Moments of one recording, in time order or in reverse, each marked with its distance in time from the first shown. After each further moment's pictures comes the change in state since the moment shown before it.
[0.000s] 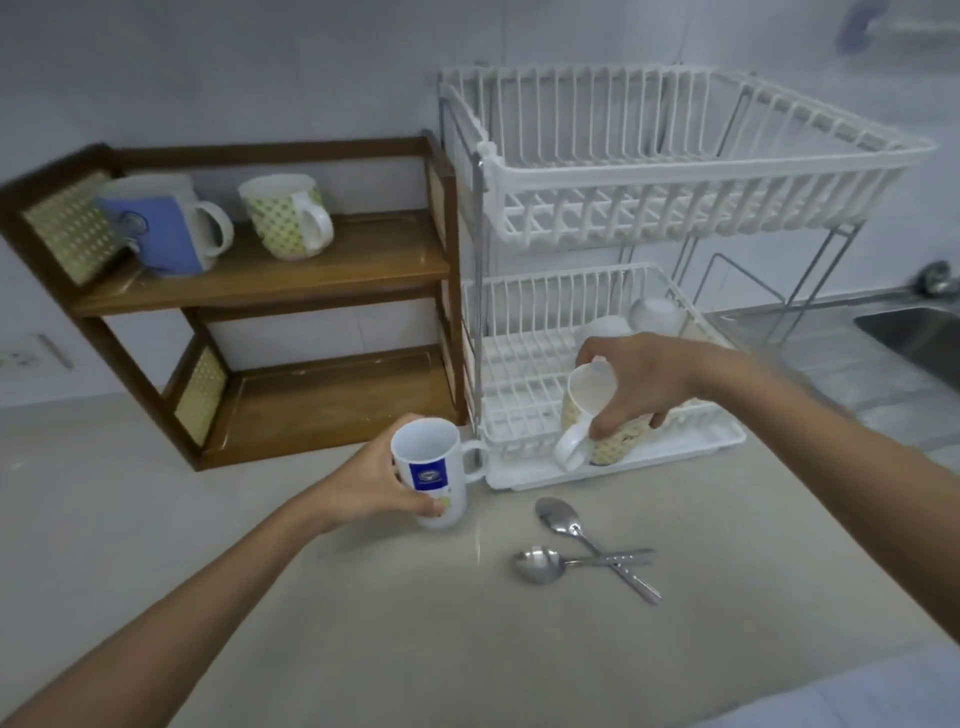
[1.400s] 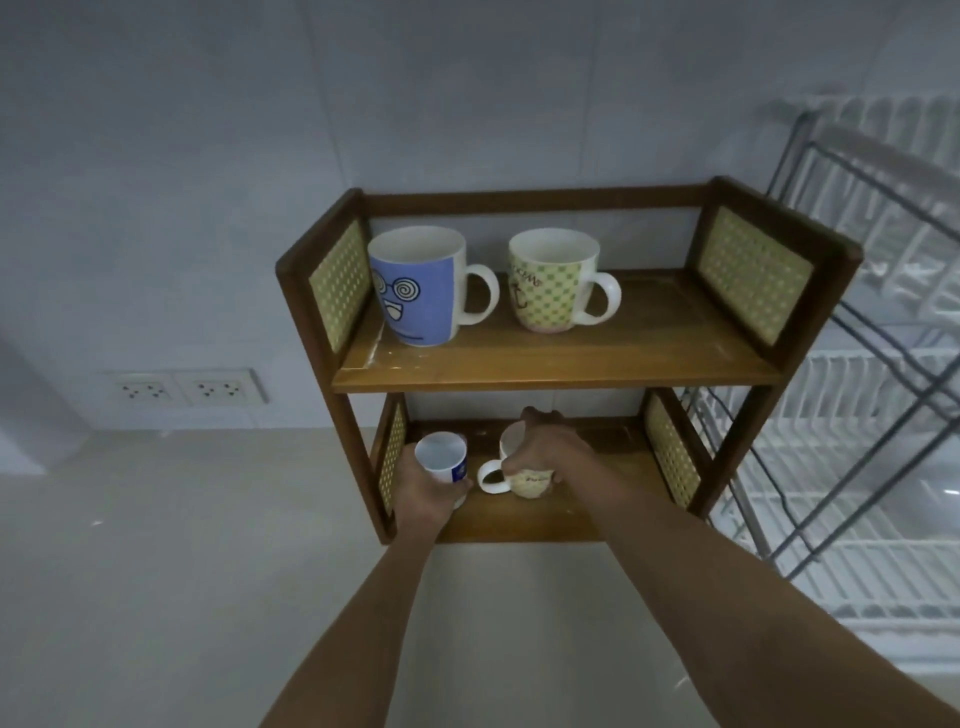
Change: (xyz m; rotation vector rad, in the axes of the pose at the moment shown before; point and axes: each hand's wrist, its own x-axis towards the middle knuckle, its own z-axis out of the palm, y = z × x) left_hand 0.053 -0.168 -0.197 0.065 0.998 -0.404; right_hand 0.297 -0.279 0.124 -0.012 0.002 0.058
